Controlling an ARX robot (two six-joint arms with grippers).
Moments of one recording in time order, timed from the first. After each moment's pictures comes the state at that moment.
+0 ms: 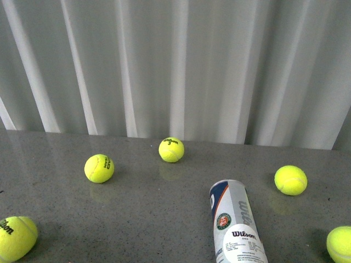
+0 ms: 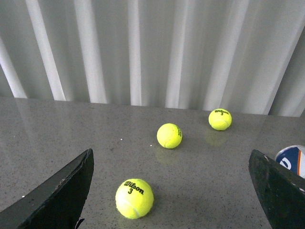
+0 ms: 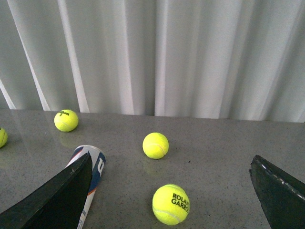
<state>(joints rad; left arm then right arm) 0.00 0.00 0.02 0.00 0.00 0.00 0.00 0.00 0.00 0.00 0.00 0.00</state>
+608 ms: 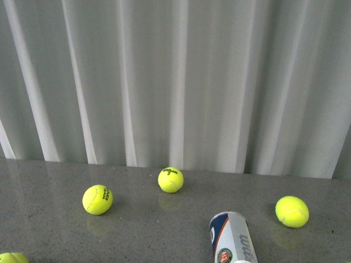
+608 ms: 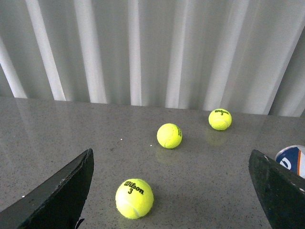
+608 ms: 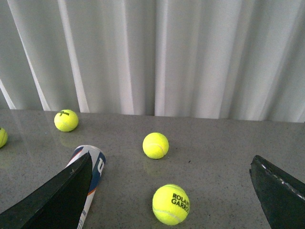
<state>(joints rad) 0.00 0.00 0.02 0.00 0.00 0.00 0.00 0.00 0.00 0.00 0.00 0.00</state>
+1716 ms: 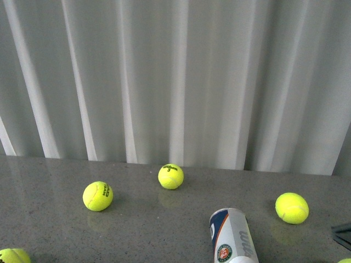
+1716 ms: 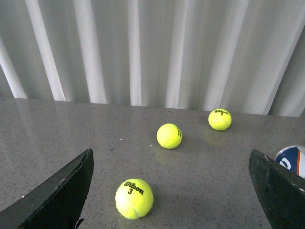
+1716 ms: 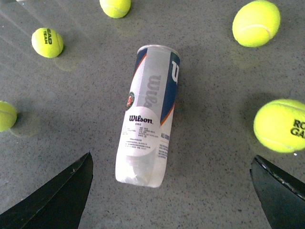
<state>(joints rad) 0.00 0.00 0.02 0.00 0.00 0.00 0.14 1.09 0.52 -0.09 -0.21 0.25</state>
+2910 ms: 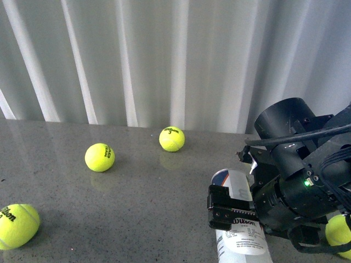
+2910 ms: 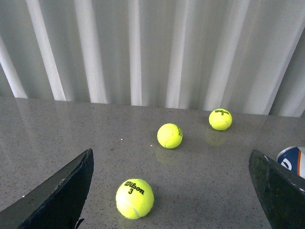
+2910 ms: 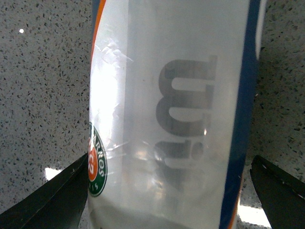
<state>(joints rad) 0.00 0.00 0.02 0.00 0.00 0.00 0.34 2.06 1.04 -0.07 -0.08 0.39</state>
